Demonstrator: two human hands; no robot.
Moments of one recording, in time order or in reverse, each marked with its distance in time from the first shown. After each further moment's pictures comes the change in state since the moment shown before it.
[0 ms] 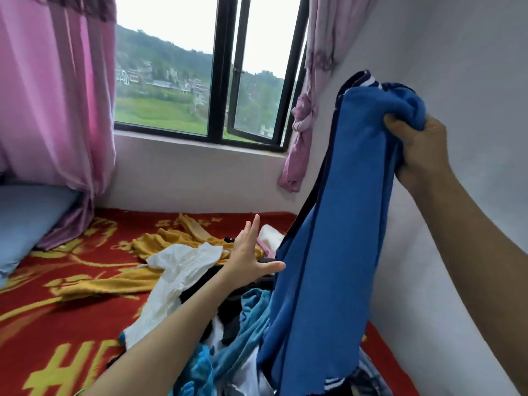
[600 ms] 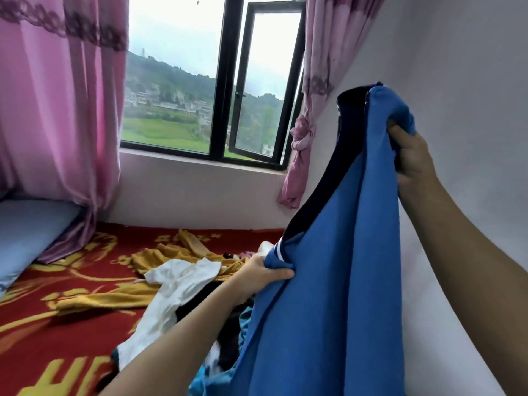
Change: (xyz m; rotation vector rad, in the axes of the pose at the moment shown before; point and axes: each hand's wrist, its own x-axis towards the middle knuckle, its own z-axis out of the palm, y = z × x) left_hand -0.006 0.046 0.015 -0.571 -0.155 -0.191; right_hand 0.021 -0.005 -0.017 0.345 -0.078 0.156
